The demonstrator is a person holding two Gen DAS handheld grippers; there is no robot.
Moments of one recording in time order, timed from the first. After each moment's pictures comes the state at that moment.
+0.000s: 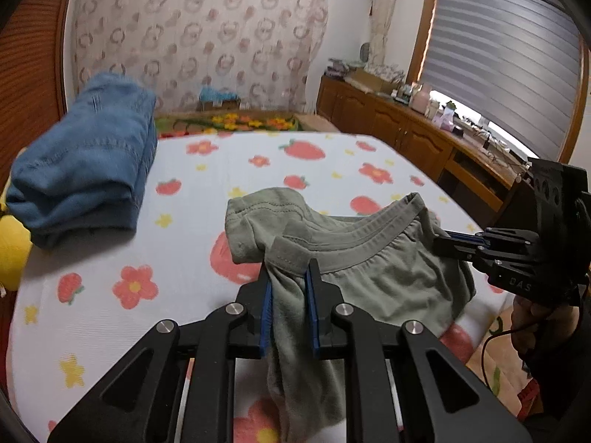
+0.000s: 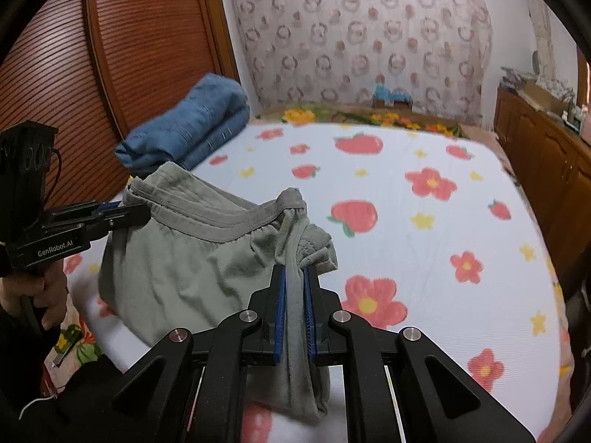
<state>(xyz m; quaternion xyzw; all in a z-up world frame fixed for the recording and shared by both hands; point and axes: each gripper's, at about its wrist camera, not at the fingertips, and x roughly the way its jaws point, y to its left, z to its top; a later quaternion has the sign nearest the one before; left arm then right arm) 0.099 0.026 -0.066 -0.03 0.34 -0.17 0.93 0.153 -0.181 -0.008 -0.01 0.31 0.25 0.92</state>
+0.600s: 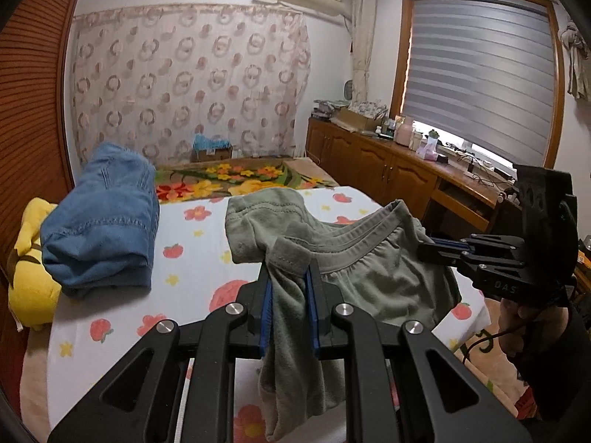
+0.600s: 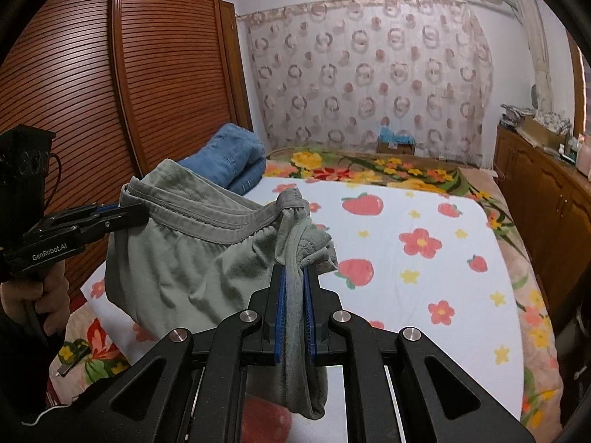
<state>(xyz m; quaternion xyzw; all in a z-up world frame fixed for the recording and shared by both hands) 0.063 0.021 -0.004 -0.01 0.25 -0.18 0.95 0.114 -0.199 0.036 -0.01 0.24 0.26 0.93</state>
